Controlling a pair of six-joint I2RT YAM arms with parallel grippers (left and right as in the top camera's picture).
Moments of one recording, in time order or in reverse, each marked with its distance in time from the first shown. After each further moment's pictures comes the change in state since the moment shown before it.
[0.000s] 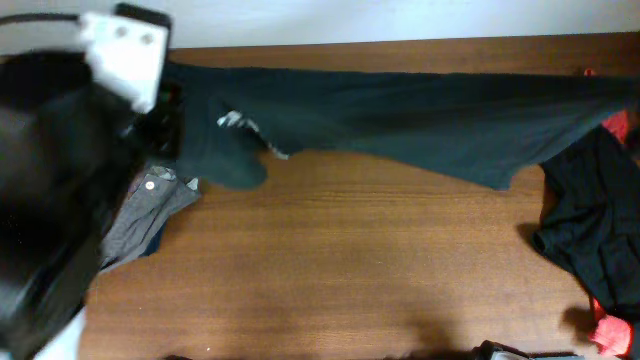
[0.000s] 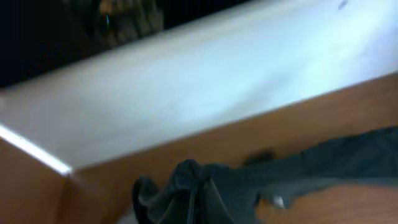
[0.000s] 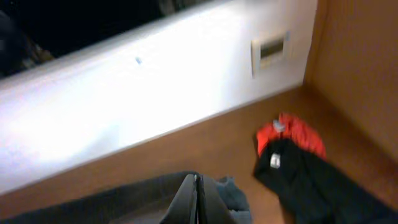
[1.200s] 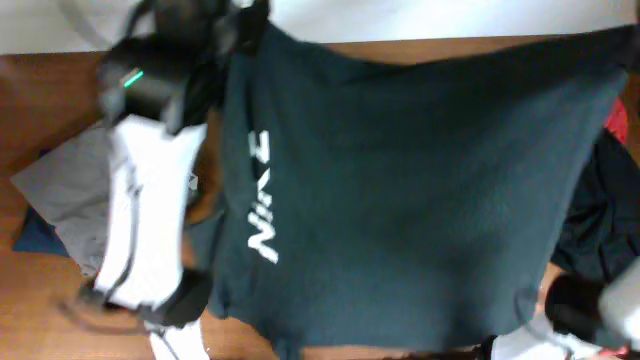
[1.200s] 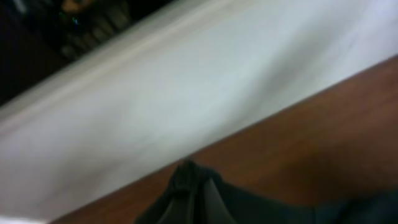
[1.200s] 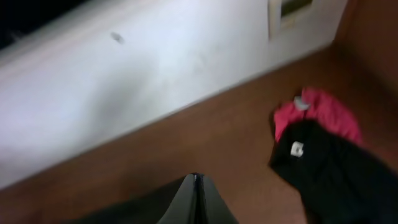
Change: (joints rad) left arm -0.035 0.654 0.368 0.148 0.000 0.123; right arm 0.000 0.552 0.393 -0.132 -0.071 0.031
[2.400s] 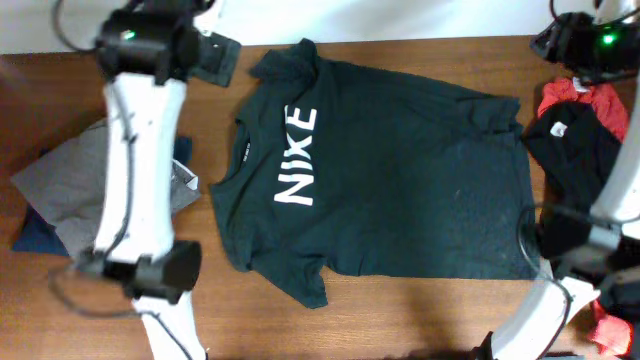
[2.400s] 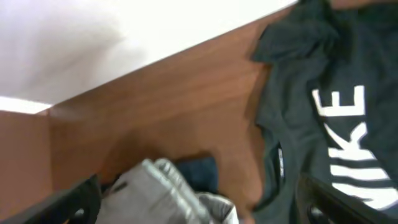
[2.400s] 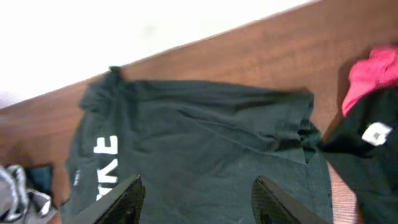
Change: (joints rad) left arm 0.180 0.050 -0.006 -0.349 -0.043 -0.064; right arm 0.013 0.264 -0.010 -0.042 -0.233 -0.177
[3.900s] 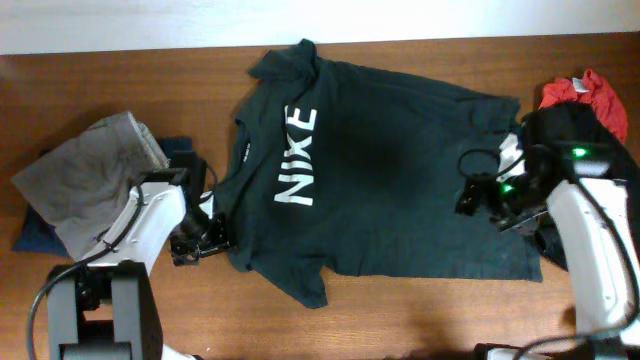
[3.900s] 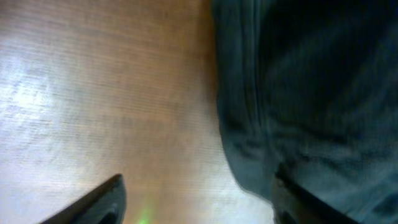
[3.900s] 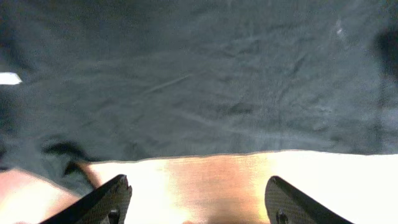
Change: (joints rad) left arm 0.166 -0.397 -1.636 0.417 0.385 -0.464; right arm 0.222 -0.660 -1.413 0.230 0.263 0.153
